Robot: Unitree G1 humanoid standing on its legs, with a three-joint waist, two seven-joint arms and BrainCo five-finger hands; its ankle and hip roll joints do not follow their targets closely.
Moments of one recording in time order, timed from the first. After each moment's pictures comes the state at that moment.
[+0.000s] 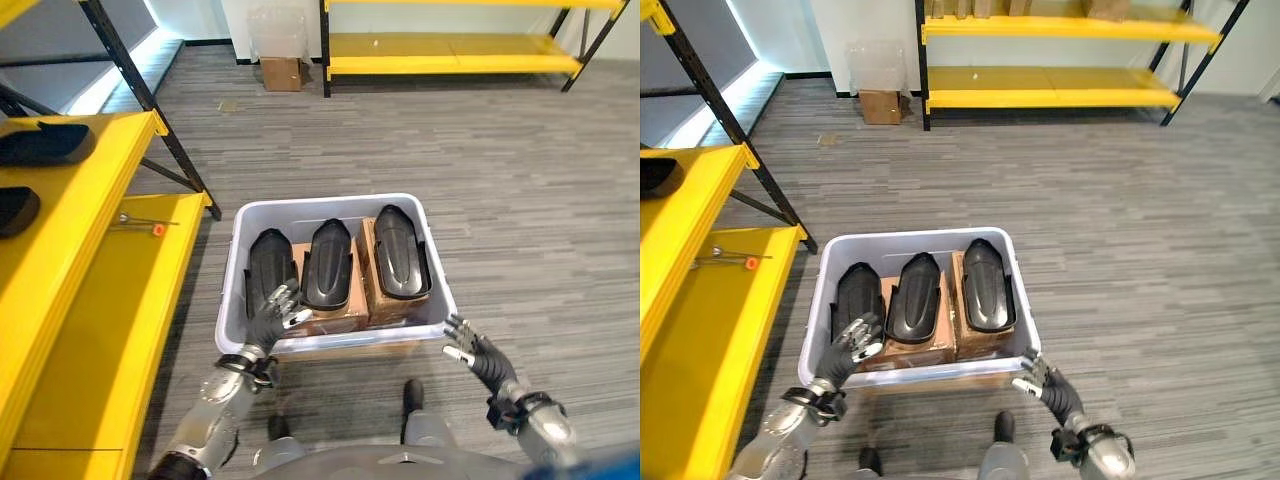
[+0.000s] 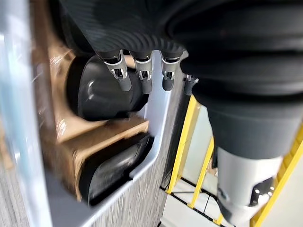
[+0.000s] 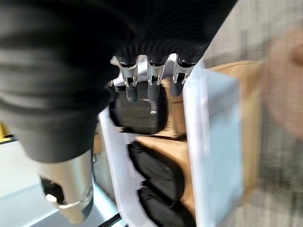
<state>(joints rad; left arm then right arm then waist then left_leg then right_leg) 0.19 0.46 -0.29 0.16 -0.66 -0.12 -0.08 0.34 -0.44 0.24 0.18 0.59 -0.07 0.17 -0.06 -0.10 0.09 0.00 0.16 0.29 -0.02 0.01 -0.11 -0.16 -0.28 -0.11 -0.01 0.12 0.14</state>
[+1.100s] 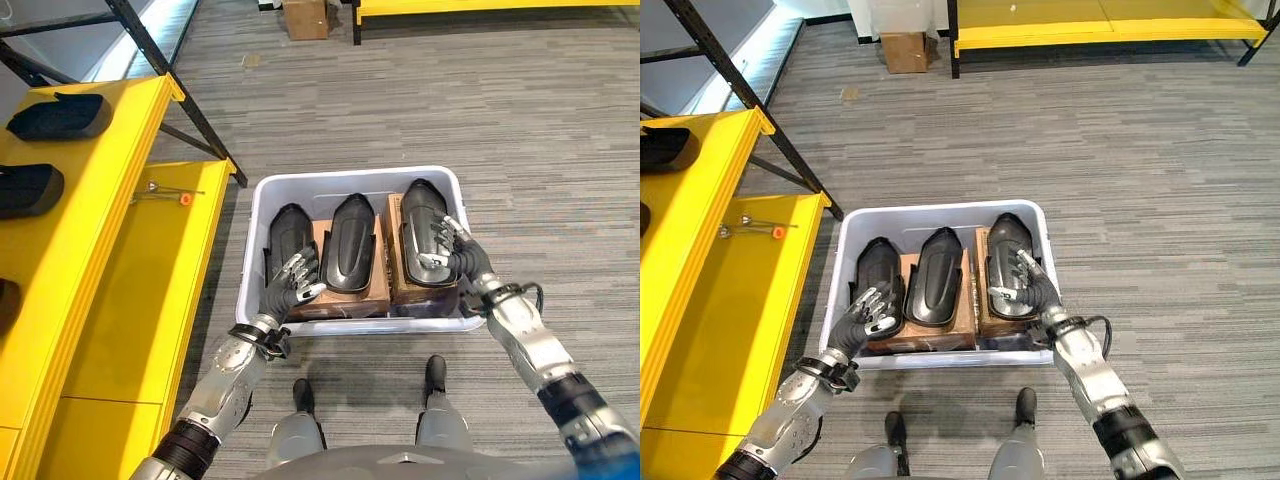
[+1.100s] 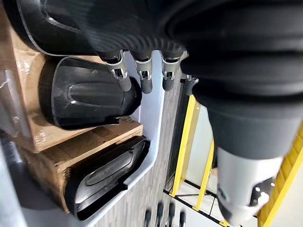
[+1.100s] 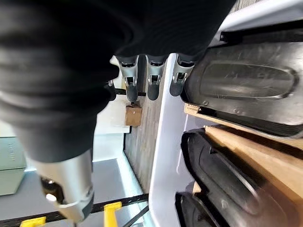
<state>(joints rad) 0.01 0.41 -0.40 0.13 -0.66 -0.14 -0.08 -0.29 -0.48 0.33 0.36 0.39 -0.14 -0.02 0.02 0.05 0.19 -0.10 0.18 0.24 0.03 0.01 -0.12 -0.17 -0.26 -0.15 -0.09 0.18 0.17</state>
